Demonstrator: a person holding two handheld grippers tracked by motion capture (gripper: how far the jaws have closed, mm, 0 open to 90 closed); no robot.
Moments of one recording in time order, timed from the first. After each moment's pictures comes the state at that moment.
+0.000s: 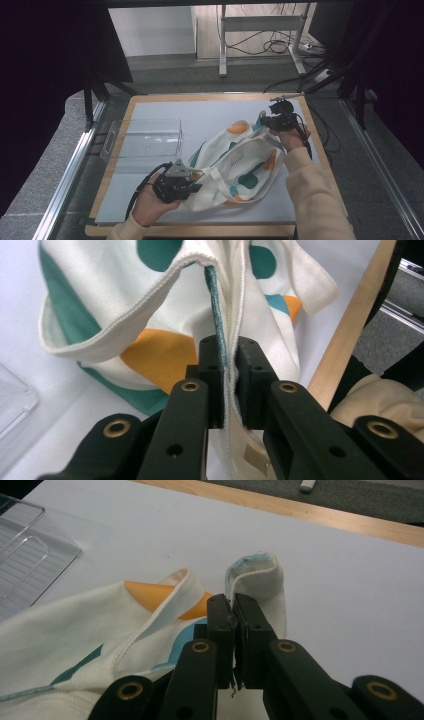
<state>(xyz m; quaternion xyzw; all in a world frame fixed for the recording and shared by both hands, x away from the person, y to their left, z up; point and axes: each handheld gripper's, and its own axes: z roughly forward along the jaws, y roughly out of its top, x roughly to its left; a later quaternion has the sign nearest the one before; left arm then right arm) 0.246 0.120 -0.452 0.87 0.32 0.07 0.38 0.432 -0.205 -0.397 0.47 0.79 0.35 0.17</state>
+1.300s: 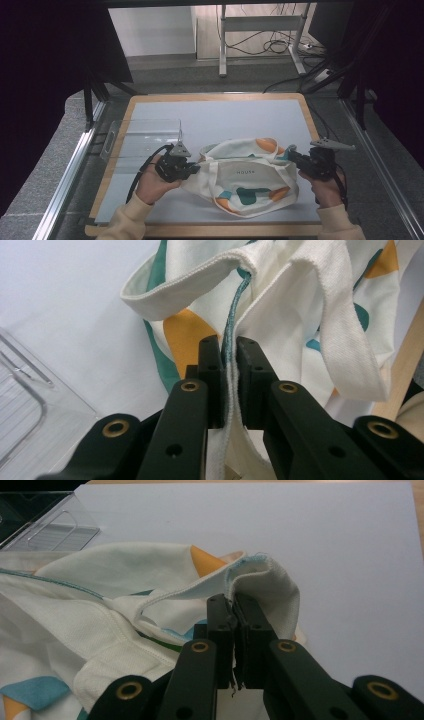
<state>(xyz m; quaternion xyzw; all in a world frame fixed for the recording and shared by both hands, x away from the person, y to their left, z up) 0.293 0.121 -0.447 0.87 0.33 0.09 0.35 0.306 -0.285 -0.423 0.51 0.73 0.41 0.18</state>
